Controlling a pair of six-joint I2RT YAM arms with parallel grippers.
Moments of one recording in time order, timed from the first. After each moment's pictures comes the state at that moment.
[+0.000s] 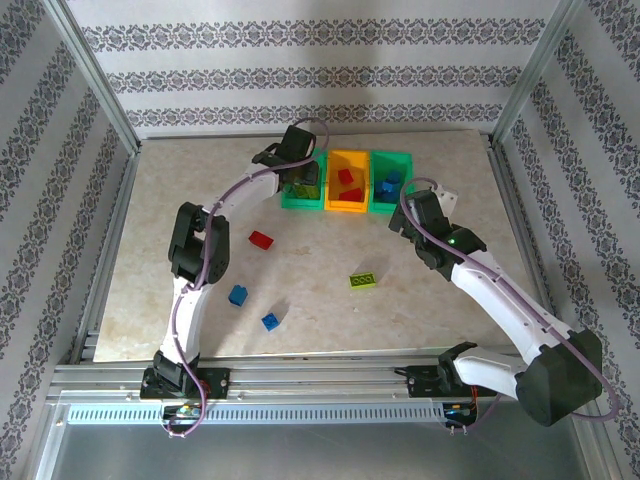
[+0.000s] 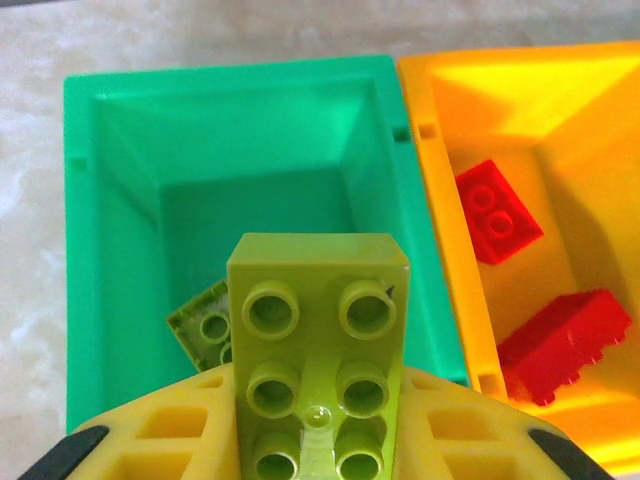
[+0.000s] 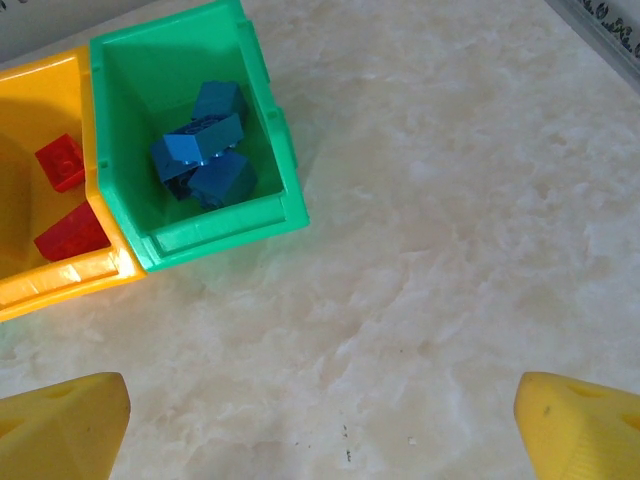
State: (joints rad) left arm -0.43 2.25 1.98 -0.56 -0.08 -0.27; right arm 0.42 1.16 0.93 -0.61 0.47 0.68
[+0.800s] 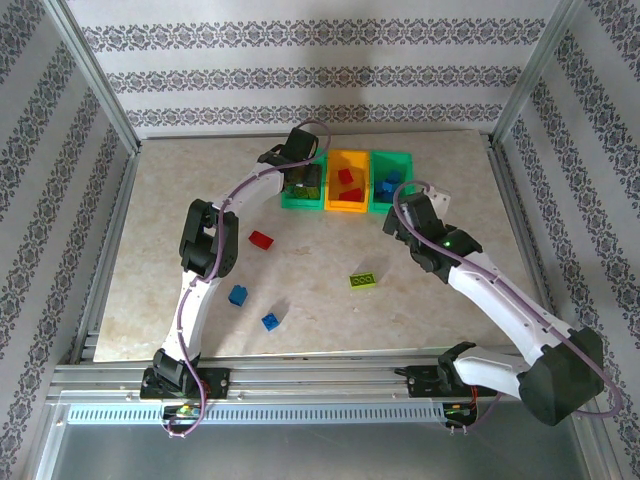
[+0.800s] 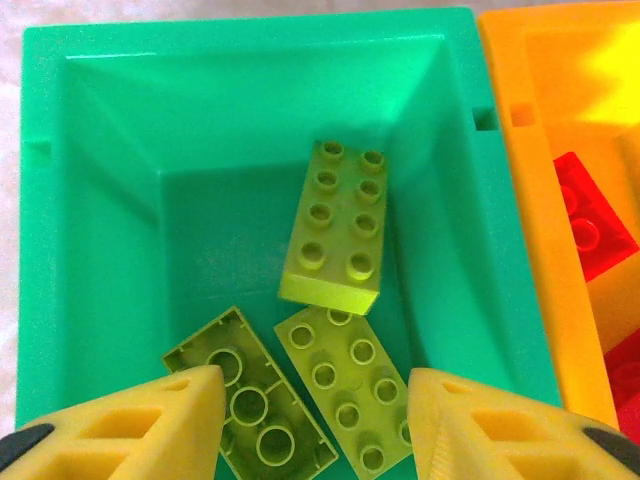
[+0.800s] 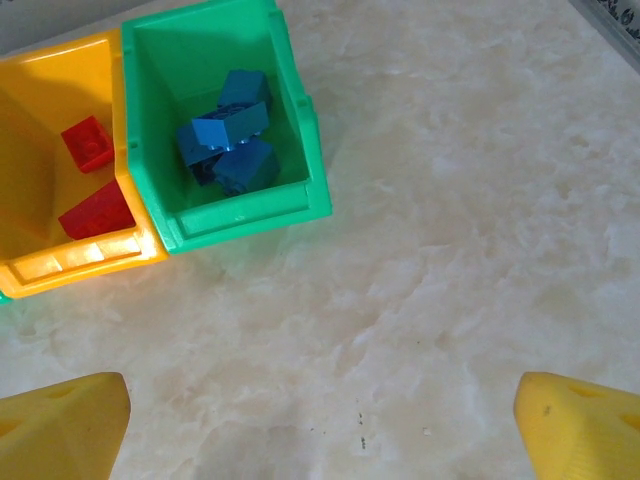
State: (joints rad) left arm -0.42 2.36 2.07 -0.60 -0.10 -0.28; right arm 0.48 1.16 0.93 -0.62 0.49 0.68
